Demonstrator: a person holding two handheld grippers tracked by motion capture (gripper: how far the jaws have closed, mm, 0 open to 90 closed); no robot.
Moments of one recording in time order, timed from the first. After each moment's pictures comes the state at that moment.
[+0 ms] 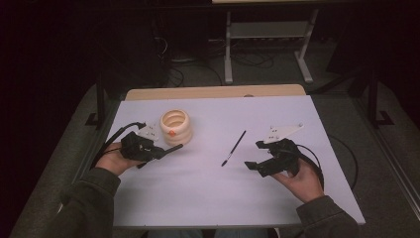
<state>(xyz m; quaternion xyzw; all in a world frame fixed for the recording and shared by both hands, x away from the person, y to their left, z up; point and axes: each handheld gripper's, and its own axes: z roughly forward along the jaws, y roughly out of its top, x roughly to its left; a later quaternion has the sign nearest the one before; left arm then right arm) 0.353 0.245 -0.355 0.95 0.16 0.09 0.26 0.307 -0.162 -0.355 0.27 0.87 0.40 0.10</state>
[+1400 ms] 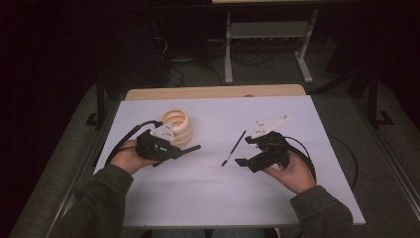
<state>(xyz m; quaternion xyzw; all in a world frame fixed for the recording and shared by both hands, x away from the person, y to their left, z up) 0.342 0.196 -0.341 0.95 0.10 0.08 0.28 0.319 -0.135 -0.341 0.23 0.88 0.40 0.09</state>
